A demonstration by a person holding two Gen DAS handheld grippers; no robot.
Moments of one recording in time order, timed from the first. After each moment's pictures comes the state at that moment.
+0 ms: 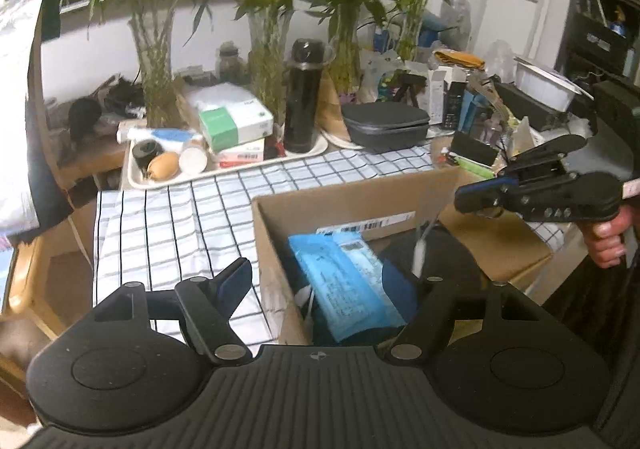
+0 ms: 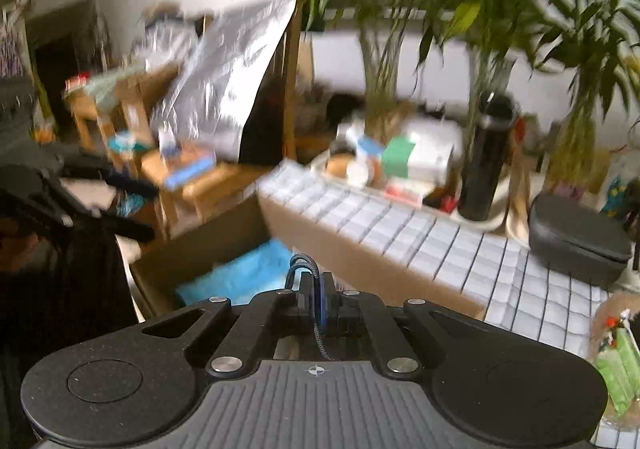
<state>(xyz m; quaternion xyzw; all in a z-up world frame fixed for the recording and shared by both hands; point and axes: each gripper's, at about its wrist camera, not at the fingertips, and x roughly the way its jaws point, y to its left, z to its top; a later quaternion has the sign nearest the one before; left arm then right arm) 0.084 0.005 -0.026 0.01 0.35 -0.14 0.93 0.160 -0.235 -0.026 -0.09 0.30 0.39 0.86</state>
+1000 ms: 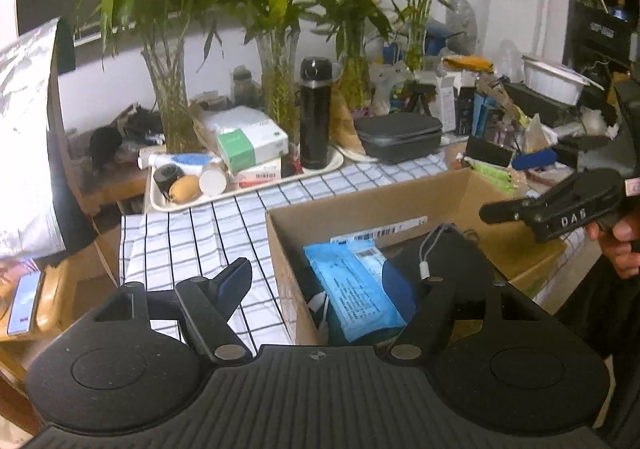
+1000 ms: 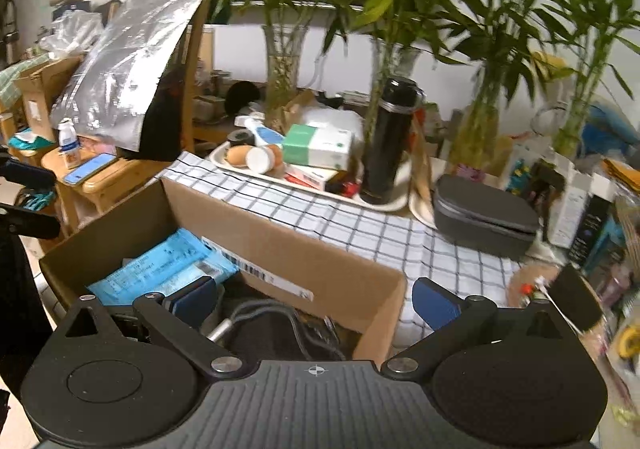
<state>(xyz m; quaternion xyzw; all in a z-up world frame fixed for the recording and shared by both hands) 0.063 -0.006 -0.020 0.06 0.31 -0.12 0.94 0.141 -0.236 -0.034 -0.10 0.30 0.23 0.92</state>
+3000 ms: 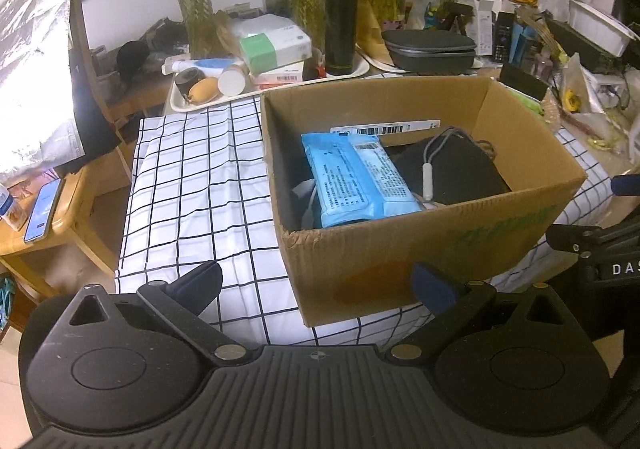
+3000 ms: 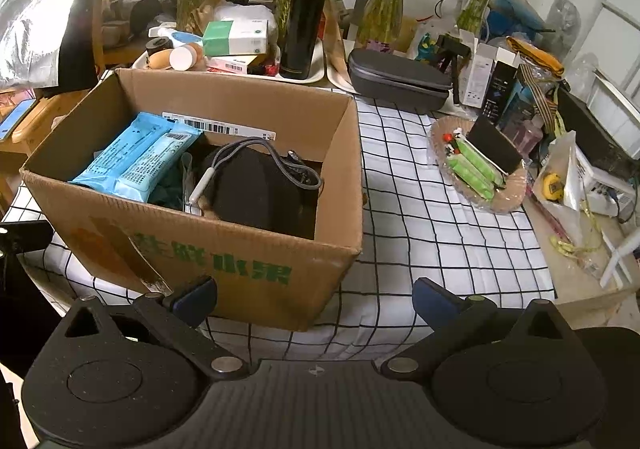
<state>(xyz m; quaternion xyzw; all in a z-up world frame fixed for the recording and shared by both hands) 0.049 -0.035 -0.049 0.05 0.44 -0.04 0.90 0.061 -0.221 -0.053 -0.10 0.44 0.05 0.89</state>
